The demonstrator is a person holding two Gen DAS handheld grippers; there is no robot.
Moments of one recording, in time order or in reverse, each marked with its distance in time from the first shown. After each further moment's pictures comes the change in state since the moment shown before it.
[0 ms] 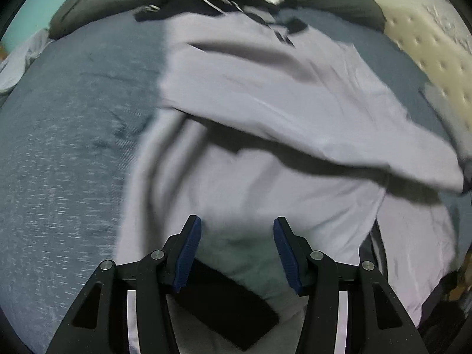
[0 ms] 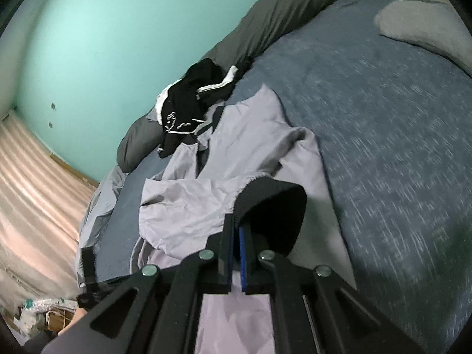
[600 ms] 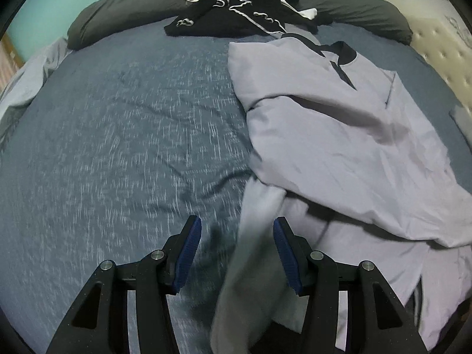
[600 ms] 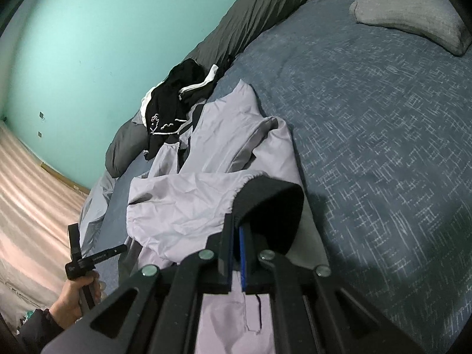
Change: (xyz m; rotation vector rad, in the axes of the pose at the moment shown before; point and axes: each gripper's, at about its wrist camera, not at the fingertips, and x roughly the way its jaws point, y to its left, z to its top) left arm 0.018 0.052 0.051 0.032 -0.025 0.110; right arm 0.001 -0.024 -0.013 0.051 0.021 -0.029
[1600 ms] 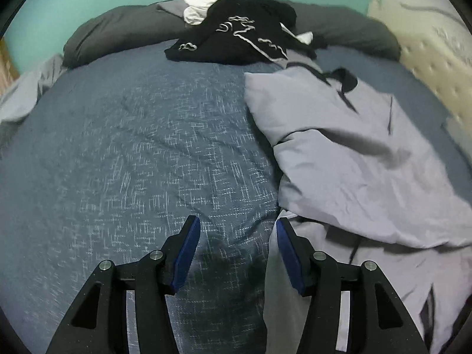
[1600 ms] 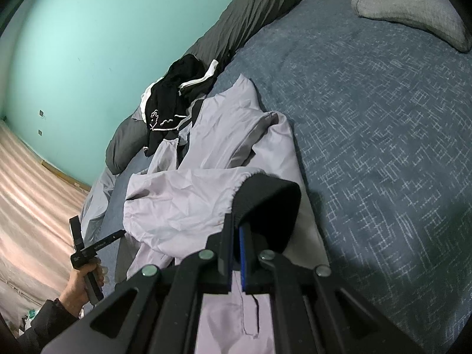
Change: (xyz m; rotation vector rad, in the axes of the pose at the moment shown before) left arm -0.005 0.046 0.011 -0.011 -0.145 -0.094; right arm 0.006 -0.005 0.002 0.002 0.027 0.009
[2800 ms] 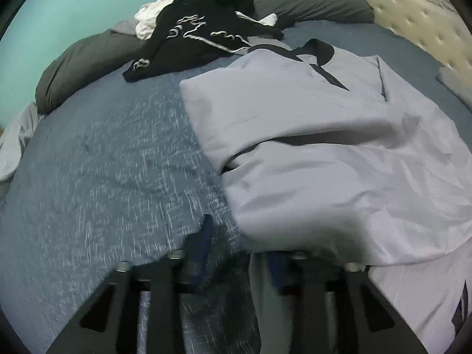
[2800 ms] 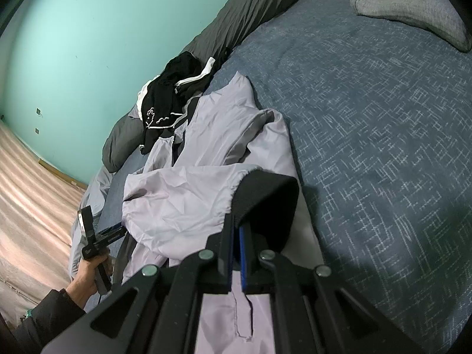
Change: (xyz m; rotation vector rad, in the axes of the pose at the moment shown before) left arm 0.061 -0.050 0.022 0.256 -0.004 0.063; right arm 0.003 -0.002 0.001 0.002 0.011 -0.013
